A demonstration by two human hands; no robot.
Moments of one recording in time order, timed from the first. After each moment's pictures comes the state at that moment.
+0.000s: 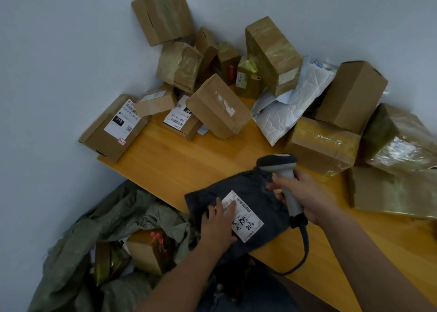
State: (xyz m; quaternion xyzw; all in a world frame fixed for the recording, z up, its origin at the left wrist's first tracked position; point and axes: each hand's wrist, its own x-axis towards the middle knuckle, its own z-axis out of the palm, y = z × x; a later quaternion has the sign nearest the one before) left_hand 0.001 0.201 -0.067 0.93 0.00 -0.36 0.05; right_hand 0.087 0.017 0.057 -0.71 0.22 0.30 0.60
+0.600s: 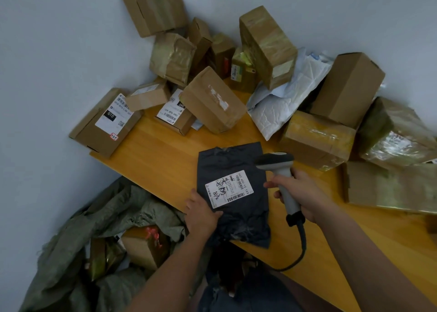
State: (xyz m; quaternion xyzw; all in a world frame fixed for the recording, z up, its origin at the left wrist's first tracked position) left_hand 0.015 0.210 -0.071 0.86 0.34 -0.22 0.29; right_hand 0.089 0.002 0.046 -0.70 0.21 0.32 0.60
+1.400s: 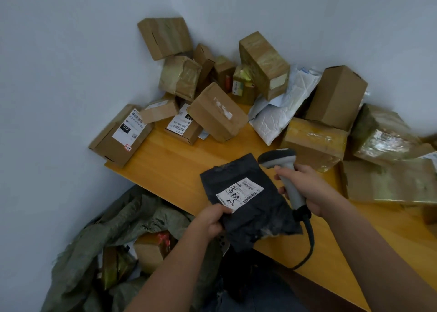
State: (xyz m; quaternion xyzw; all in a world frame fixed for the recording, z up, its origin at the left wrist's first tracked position) left_hand 0.012 0.213 -0.025 0.44 0.45 -0.29 0.73; right_hand 0.060 0.017 0.095 -0.73 0.21 0.28 0.60
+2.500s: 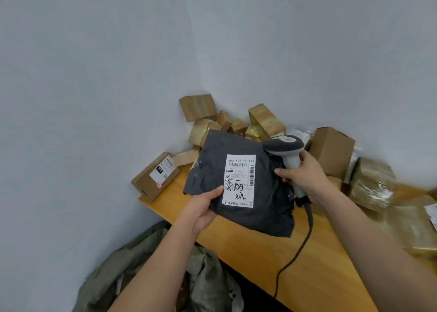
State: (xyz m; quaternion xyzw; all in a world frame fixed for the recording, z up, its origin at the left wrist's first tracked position) left_hand 0.011 0.231 0.128 0.45 0.28 -0.07 0.85; right_hand 0.069 -0.002 0.197 -0.78 0.05 0.10 0.61
